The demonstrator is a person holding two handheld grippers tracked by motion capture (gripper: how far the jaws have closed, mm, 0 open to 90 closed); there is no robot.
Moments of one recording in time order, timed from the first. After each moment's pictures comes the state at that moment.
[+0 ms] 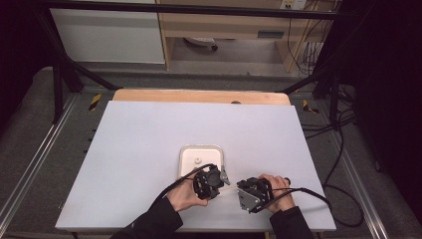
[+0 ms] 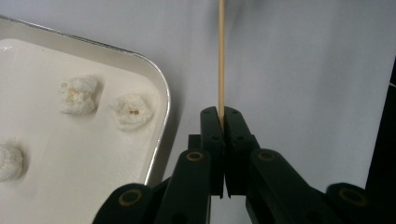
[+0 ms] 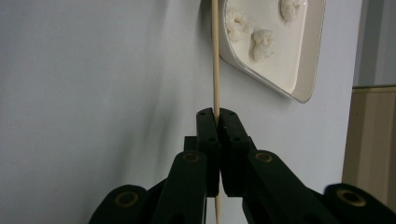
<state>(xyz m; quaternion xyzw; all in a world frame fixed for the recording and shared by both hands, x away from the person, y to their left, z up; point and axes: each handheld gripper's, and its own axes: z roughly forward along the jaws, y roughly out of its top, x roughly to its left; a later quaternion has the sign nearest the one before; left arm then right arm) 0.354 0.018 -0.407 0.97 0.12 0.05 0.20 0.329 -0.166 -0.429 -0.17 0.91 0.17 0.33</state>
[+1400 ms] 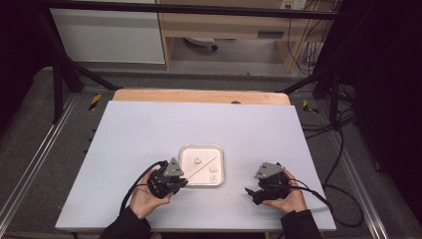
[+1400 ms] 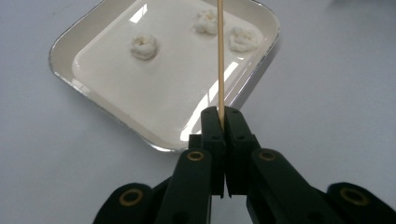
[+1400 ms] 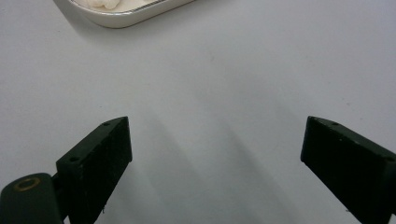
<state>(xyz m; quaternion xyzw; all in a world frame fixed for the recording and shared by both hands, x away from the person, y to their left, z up) 0.345 0.139 -0.408 0.90 0.27 0.12 0.33 0.350 -0.208 -0.434 0.28 0.89 0.29 0.22</state>
